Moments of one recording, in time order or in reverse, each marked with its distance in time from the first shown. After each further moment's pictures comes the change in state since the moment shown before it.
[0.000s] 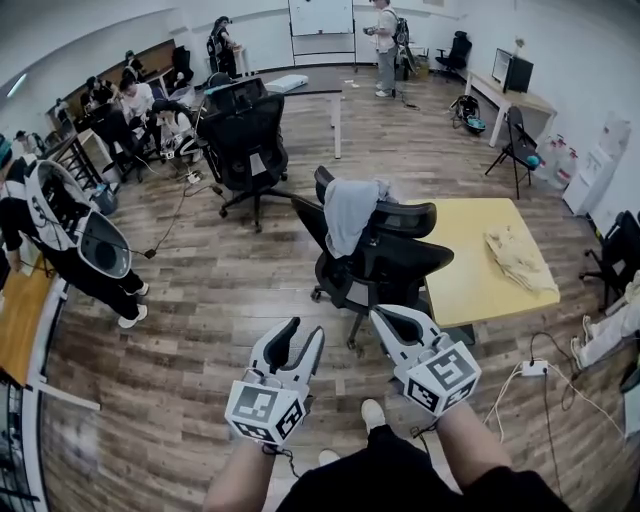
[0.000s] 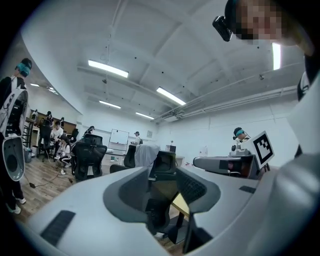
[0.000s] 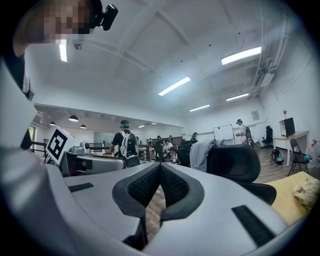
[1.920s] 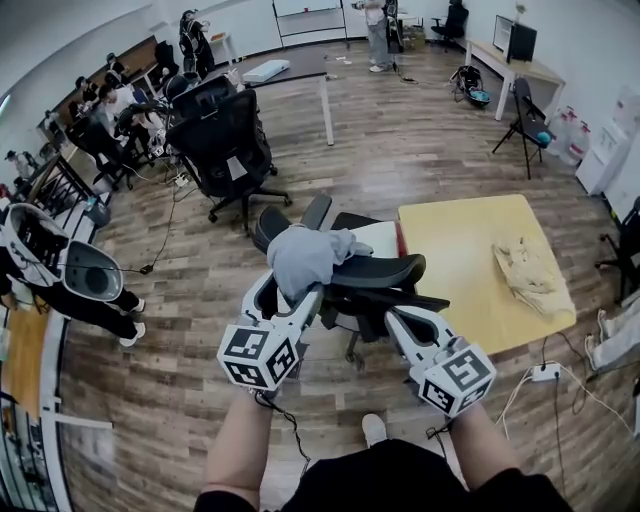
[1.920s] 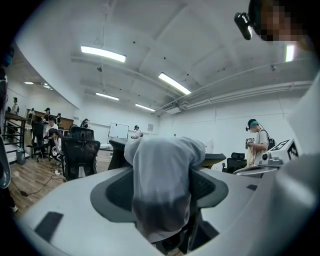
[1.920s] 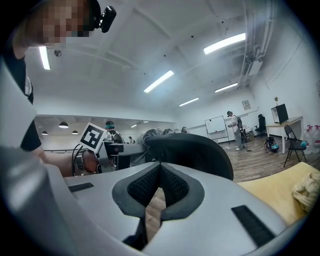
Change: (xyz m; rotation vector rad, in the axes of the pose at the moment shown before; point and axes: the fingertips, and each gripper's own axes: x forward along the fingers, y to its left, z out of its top) left arm 0.303 0.072 0.012 0.003 0.089 0.002; right arm 0.056 -0.238 -0.026 0.115 0.034 -0.042
